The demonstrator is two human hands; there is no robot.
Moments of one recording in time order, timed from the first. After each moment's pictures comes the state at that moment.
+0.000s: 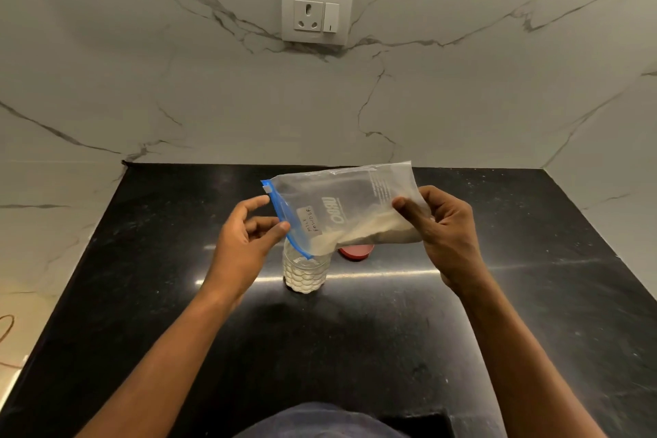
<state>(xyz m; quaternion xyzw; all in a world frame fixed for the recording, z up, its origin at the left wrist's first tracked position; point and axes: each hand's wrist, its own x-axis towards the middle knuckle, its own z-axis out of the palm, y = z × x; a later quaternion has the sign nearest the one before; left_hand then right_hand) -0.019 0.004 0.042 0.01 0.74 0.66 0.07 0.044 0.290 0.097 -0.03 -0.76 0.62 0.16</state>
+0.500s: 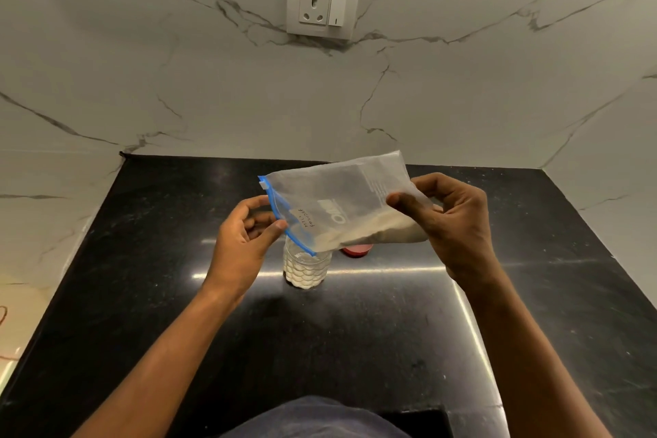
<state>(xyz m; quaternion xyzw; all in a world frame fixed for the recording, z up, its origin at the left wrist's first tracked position) -0.017 0.002 0.033 0.05 0.70 0.72 0.02 0.049 0.275 0.126 -0.01 -0.78 0.60 0.20</state>
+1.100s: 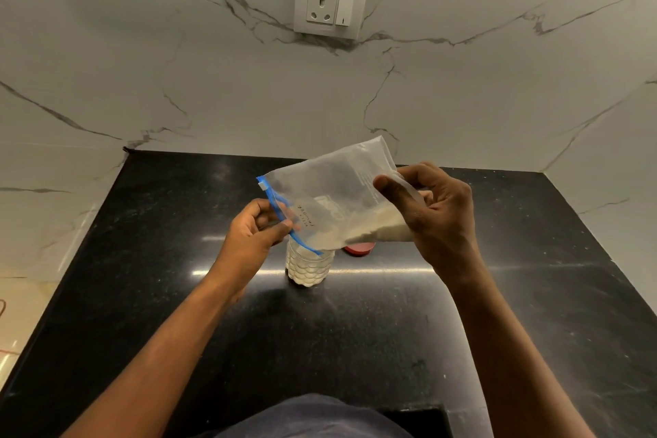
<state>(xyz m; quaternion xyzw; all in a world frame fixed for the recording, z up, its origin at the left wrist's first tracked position) -0.027 0.000 0.026 0.03 0.66 0.74 0.11 0.043 0.243 0.142 0.02 -0.82 0.53 0.23</state>
